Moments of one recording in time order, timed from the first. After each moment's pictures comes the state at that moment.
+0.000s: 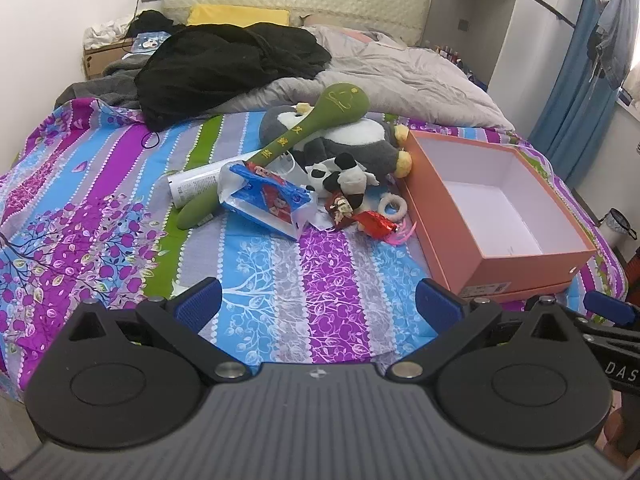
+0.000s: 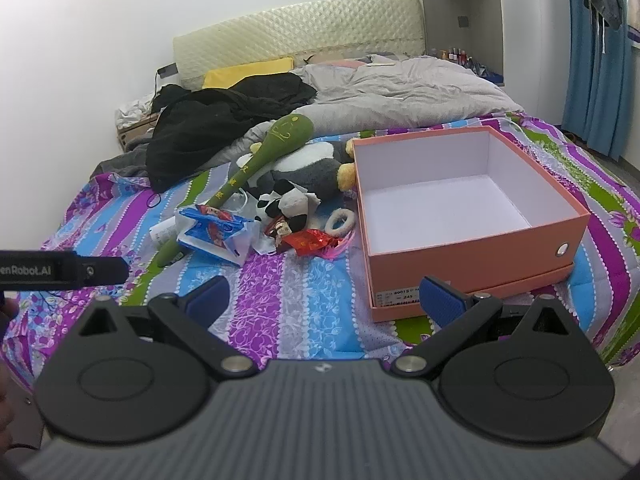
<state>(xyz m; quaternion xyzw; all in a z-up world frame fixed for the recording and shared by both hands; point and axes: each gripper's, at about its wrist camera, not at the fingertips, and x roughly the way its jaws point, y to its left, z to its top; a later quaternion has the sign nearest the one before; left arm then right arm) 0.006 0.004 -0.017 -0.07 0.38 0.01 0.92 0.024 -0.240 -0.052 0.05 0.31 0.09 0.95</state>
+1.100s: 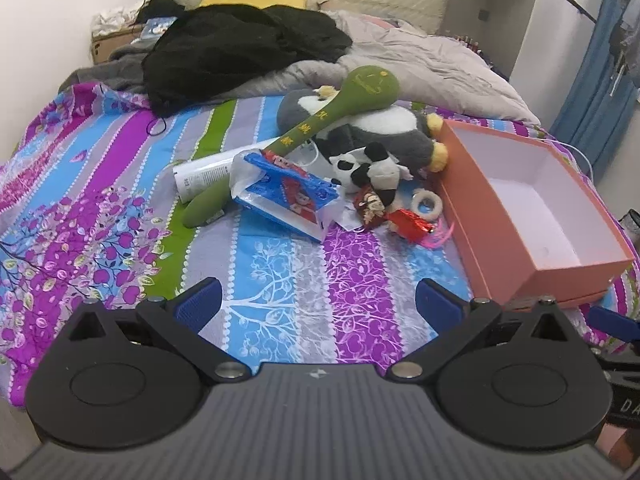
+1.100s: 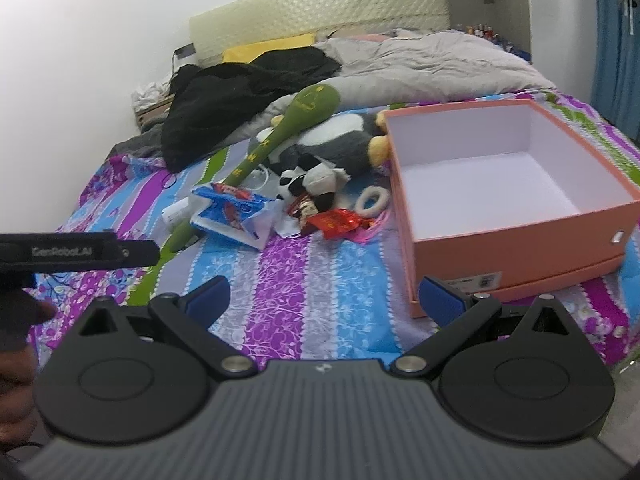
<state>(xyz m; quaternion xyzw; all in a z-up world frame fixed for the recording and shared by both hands) 0.065 0.030 -0.063 -0.07 0.39 0.03 0.92 0.070 -0.211 -0.089 0.06 0.34 0.14 0.93</state>
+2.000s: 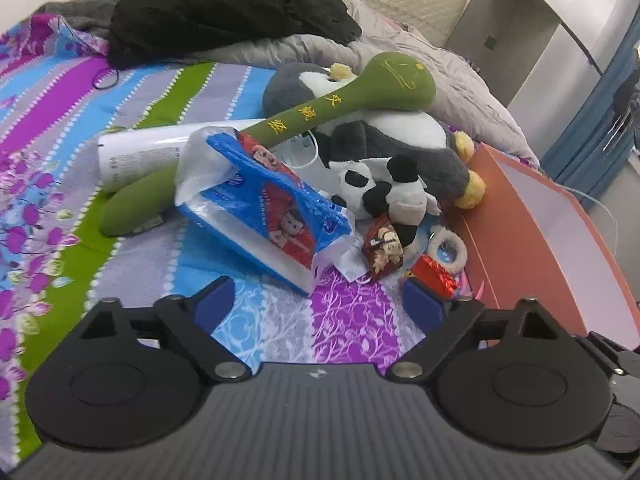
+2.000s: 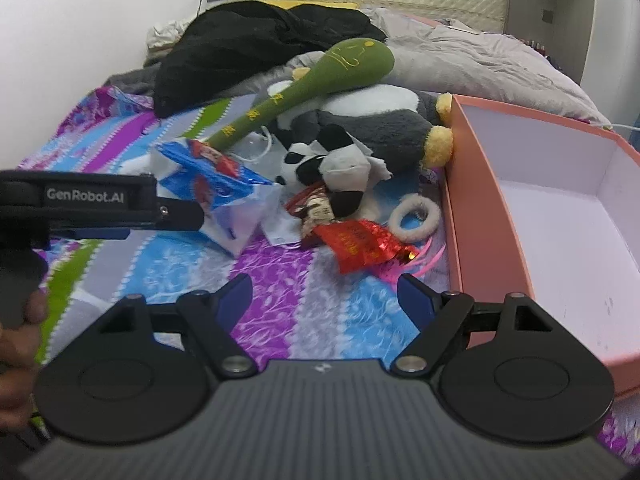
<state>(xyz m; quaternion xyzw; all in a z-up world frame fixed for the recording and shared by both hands) 0.198 0.073 -0.167 -0.18 0.38 -0.01 0.91 0.197 -0.143 -0.165 -0.05 0.35 0.16 0.92</state>
